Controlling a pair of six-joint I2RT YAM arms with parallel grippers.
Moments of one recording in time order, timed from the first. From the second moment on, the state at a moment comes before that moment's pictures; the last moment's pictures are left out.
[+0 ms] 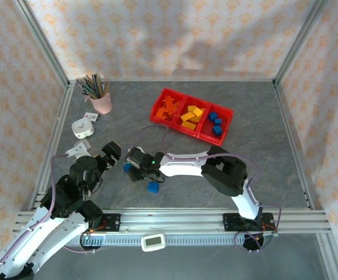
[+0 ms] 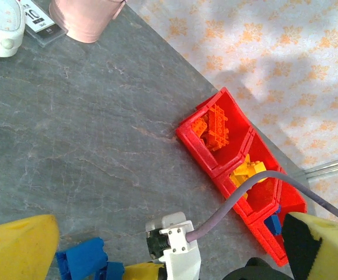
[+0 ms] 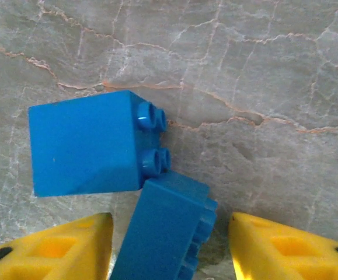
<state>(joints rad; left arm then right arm) -0.59 0.41 0.61 -0.67 -0.46 -1.02 1.15 2.07 1.40 -0.36 0.08 0.59</state>
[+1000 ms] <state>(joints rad) -0.59 0.71 0.67 -0.45 -0.28 -0.93 0.90 1.58 1.12 -0.39 0.15 0.63</state>
